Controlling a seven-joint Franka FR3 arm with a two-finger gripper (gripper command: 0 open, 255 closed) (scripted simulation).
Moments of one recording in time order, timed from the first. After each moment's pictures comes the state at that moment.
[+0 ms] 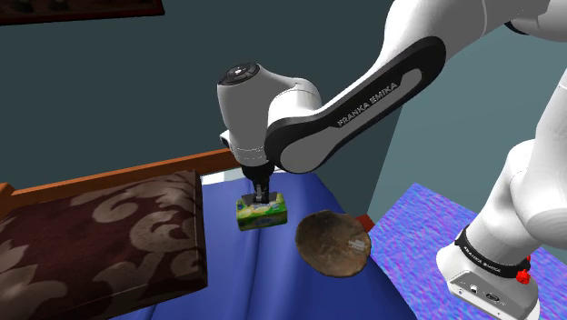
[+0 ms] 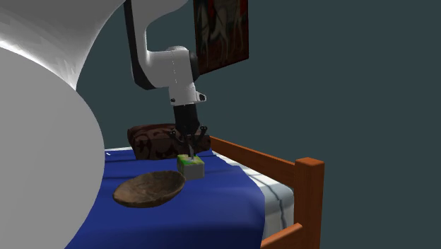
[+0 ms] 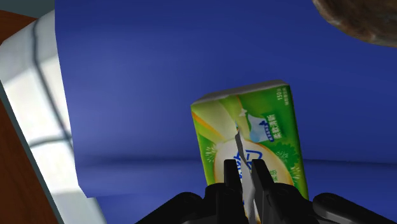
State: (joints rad) arm 0.30 0.16 0.41 -2.06 -0.24 2.18 0.02
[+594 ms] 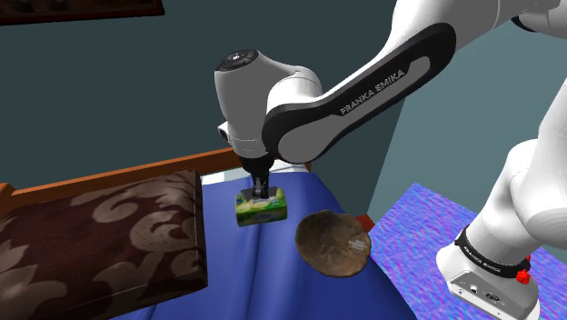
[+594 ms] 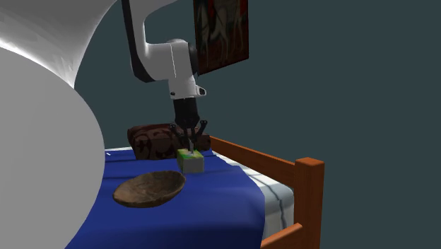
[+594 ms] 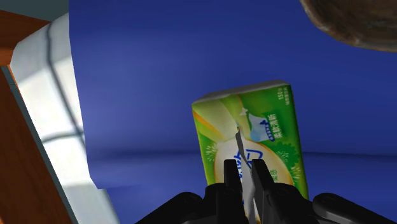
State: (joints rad) arm 0.30 0.14 0.41 -2.04 -0.22 2.13 0.00
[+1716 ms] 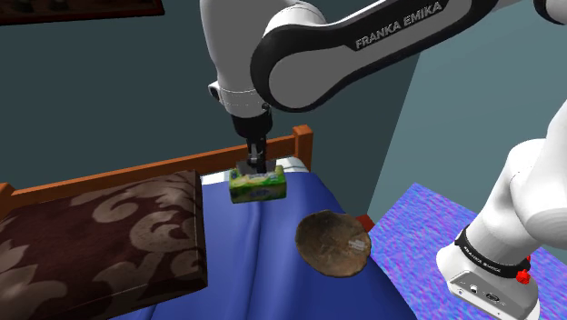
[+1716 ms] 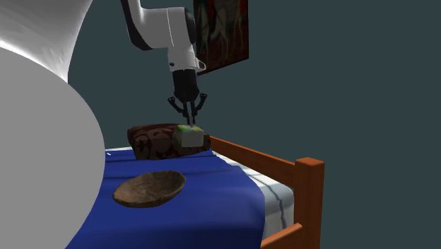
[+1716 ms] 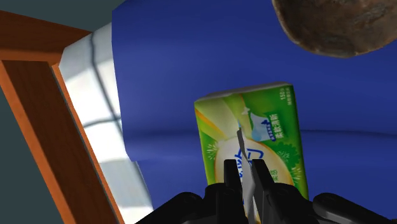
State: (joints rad) arm 0.29 0.05 0.42 -1.90 -0.16 1.93 -0.06
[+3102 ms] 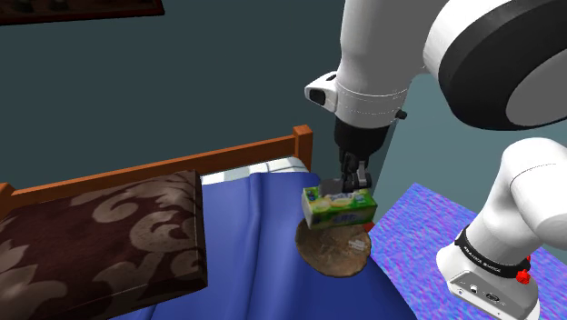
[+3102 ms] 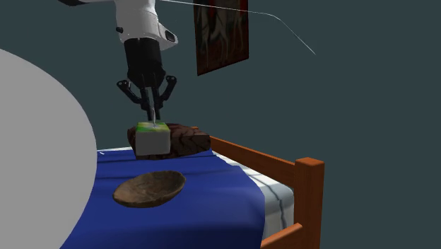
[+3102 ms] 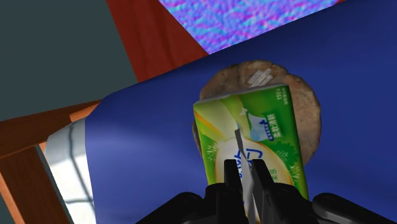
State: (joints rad) arm 0.40 -0.58 0.40 -2.40 0.09 1.84 -0.11
